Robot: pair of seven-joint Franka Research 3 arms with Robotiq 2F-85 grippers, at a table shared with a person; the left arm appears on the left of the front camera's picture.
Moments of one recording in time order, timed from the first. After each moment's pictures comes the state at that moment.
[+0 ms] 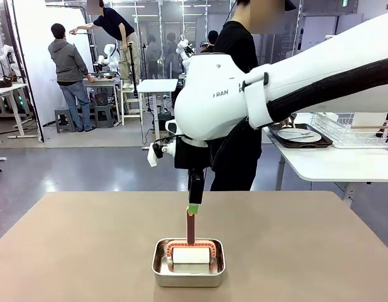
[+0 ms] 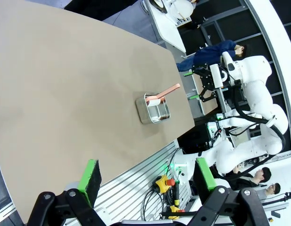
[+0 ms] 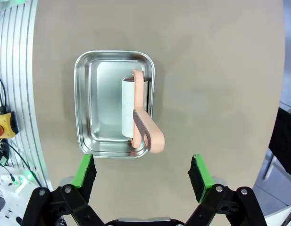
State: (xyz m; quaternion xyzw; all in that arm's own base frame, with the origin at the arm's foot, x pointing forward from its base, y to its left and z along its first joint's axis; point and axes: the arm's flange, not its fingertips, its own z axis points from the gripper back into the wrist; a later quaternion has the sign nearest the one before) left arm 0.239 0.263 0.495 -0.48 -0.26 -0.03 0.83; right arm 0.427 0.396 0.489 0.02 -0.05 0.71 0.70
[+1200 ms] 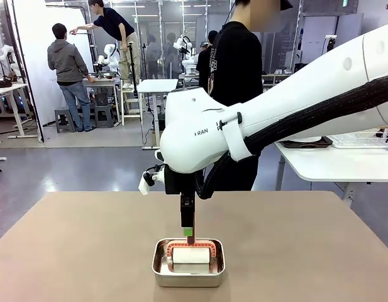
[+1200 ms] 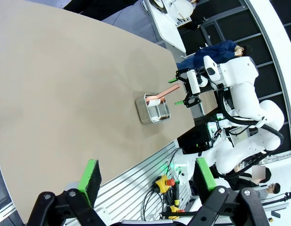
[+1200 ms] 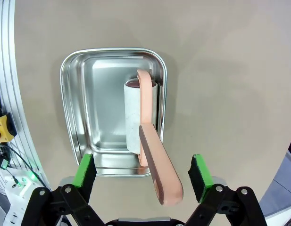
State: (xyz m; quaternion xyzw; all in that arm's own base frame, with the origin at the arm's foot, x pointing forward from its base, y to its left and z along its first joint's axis) left arm 0.239 0.263 0.495 -0.48 -0.26 -0.03 0.83; right arm 0.427 0.423 0.428 -0.01 0.00 0.70 0.72
